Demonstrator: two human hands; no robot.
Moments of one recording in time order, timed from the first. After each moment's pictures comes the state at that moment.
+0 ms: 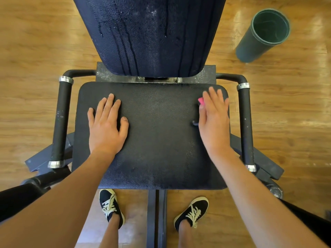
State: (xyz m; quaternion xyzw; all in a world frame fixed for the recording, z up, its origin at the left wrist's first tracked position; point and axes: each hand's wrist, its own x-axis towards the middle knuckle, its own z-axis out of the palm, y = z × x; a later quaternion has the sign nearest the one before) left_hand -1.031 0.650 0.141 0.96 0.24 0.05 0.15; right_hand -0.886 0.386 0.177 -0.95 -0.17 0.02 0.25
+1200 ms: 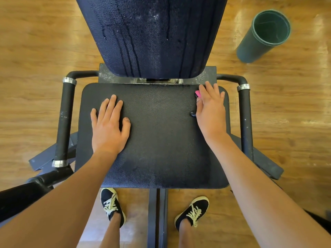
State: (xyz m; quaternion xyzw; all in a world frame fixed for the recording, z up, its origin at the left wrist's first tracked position) left_hand -1.029 0.650 0.146 0.96 0.24 0.04 0.16; right_hand -0.853 0.407 0.168 -0.96 -0.16 0.07 0.22
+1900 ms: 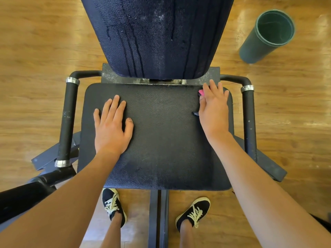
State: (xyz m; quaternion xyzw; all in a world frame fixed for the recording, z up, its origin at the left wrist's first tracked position) left_hand -1.029 0.650 0.146 0.96 0.23 0.04 0.16; right_hand -0.846 0.412 0.170 -0.97 -0.16 0.07 0.19
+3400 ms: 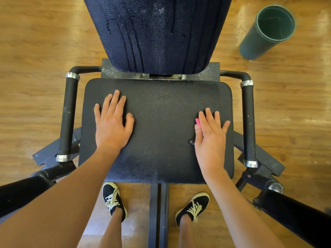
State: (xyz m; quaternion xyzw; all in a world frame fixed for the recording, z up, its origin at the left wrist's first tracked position) left_hand -1.029 0.650 0.150 0.96 0.23 0.04 0.16; right_hand -0.946 0.381 0.163 -0.97 -0.14 0.04 0.20
